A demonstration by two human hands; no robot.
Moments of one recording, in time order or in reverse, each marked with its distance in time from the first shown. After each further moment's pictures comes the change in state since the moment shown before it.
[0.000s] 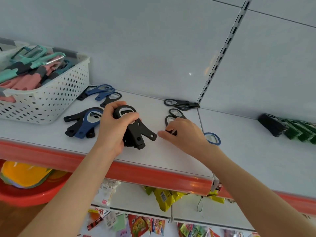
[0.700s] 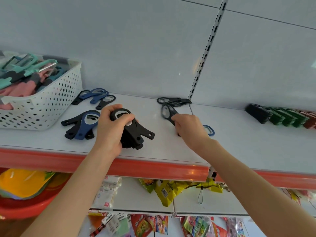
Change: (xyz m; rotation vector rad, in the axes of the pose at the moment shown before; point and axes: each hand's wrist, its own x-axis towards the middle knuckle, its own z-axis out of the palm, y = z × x) left_hand -0.006 -0.003 -0.008 -0.025 -0.062 -0.007; right_hand -0.013 0.006 -0.003 -0.101 0.176 0.098
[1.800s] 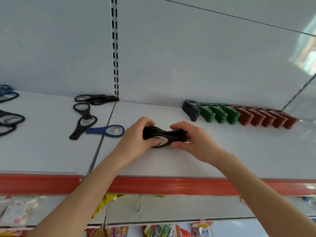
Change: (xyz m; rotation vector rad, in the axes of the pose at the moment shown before) left_hand -0.060 -0.120 0.249 0.833 -0.465 0.310; right_hand -0.077 0.262 -0.070 0.541 -0.155 0.018
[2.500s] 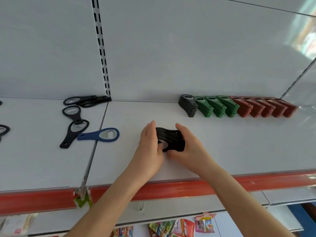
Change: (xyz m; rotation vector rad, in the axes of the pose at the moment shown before) left_hand -0.009 0.009 0.037 0.108 -0.068 -0.014; right_hand -0.008 0.002 0.033 0.186 0.133 0.225
